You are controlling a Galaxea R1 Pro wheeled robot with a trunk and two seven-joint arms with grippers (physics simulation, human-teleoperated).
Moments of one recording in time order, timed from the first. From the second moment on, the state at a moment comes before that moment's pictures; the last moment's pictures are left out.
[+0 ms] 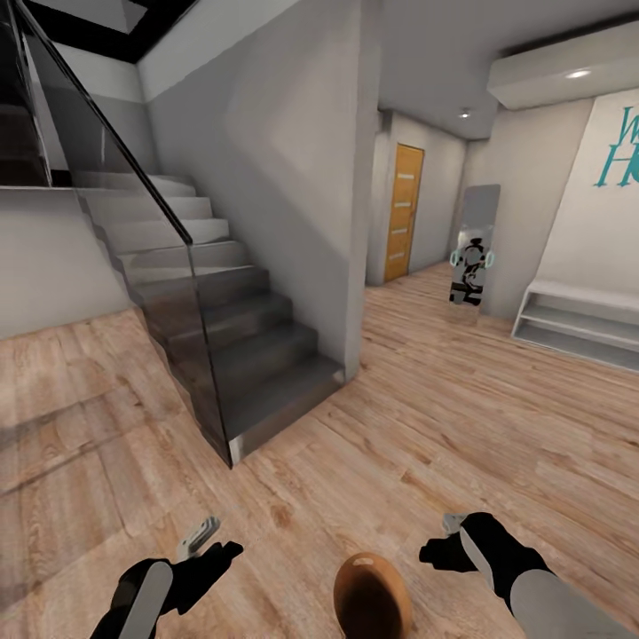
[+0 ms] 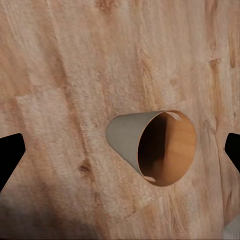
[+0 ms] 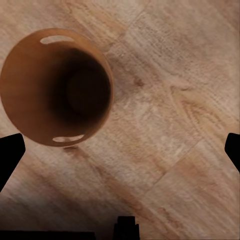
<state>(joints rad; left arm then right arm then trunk) -0.23 -0.06 0.18 -1.10 0.71 0.75 0.25 -0.65 -0.10 -0.01 -0.36 0.00 0.63 0.14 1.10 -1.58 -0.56</state>
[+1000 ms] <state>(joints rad) -0.23 -0.06 0.17 -1.15 0.71 0.73 0.25 -0.65 0.03 -0.01 -0.48 -0.01 0.73 0.00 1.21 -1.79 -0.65</state>
